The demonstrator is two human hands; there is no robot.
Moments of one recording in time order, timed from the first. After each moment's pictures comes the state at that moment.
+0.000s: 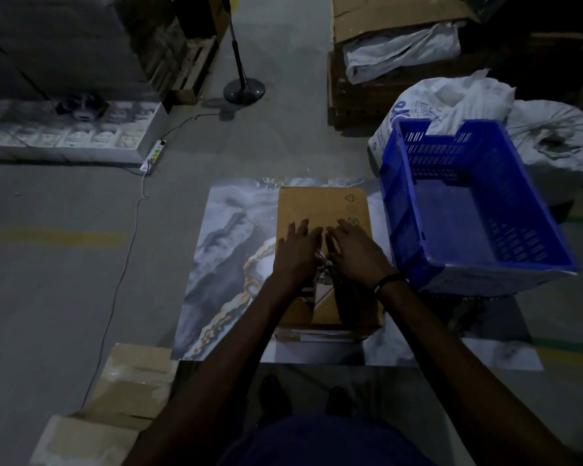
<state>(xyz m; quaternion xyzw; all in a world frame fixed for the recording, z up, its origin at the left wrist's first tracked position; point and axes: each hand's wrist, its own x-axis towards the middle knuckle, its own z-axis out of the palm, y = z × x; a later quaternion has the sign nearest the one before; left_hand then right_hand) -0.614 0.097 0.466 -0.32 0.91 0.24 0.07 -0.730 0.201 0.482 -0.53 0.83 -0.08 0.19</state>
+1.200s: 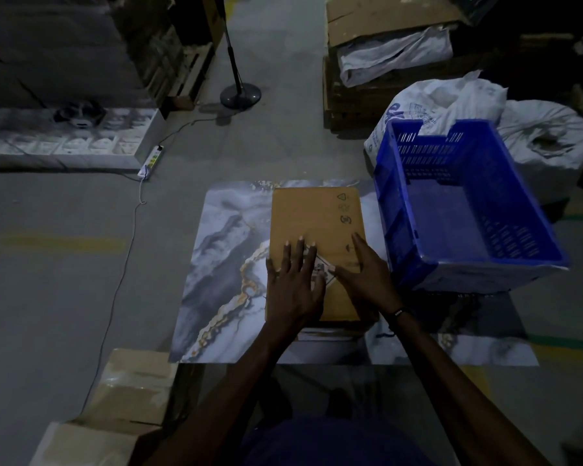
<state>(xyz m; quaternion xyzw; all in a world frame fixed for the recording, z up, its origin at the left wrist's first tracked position) -0.572 0.155 0.408 -0.35 0.92 0.18 -0.08 -0.735 0.253 0.417 -0.33 0.82 -0.38 0.27</state>
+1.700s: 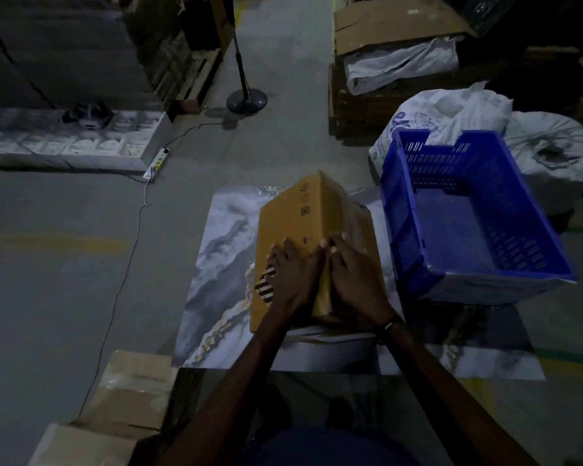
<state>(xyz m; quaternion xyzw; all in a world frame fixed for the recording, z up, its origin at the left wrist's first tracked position) -0.589 0.130 0.447 -0.49 0.74 0.46 -0.07 -0.684 0.224 0.490 -0.38 0.83 -0.36 0.21</state>
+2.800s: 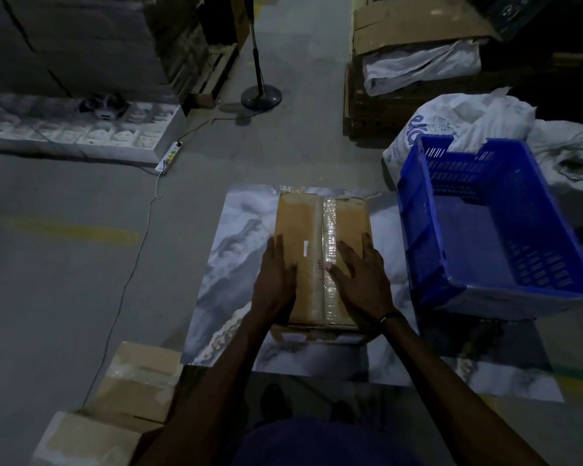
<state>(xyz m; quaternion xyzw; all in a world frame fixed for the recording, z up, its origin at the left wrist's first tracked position) -0.537 0.081 0.415 -0.41 0.80 0.39 -0.18 -0.711 0.200 0.411 -0.41 0.87 -0.23 0.17</state>
